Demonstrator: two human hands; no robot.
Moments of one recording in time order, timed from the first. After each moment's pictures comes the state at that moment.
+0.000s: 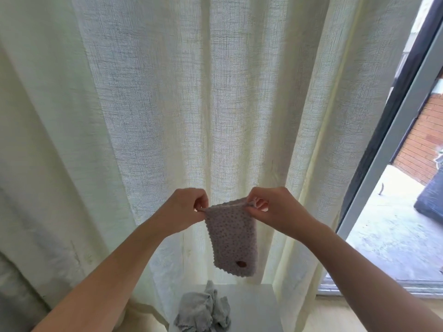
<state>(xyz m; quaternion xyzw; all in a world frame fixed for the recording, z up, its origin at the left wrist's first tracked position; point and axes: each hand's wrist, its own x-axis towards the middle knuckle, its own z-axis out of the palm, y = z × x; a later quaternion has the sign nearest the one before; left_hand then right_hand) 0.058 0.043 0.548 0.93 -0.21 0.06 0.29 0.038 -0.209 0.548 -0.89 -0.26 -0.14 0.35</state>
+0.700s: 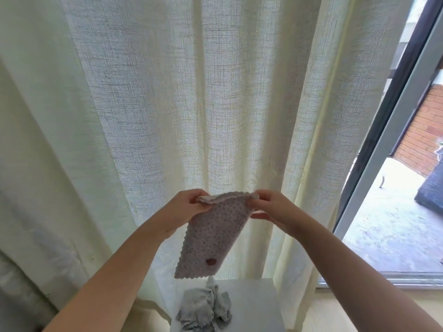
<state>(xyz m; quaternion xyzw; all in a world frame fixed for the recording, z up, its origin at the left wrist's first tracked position) 0.053 0.030 0.541 0.80 -0.11 -0.11 0.58 0.056 -0.213 0.524 -0.76 -0.08 0.10 0.63</state>
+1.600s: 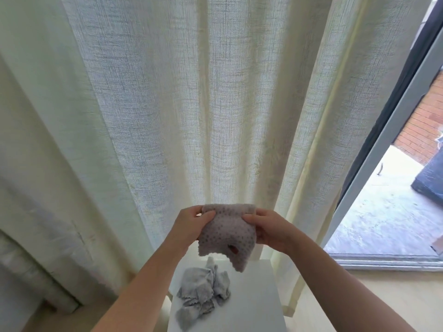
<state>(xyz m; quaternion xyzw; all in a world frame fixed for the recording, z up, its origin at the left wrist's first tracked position) 0.028 0.017 0.469 0.77 0.06 -0.08 0.63 0.034 -0.196 0.454 -0.67 0.03 0.22 0.71</state>
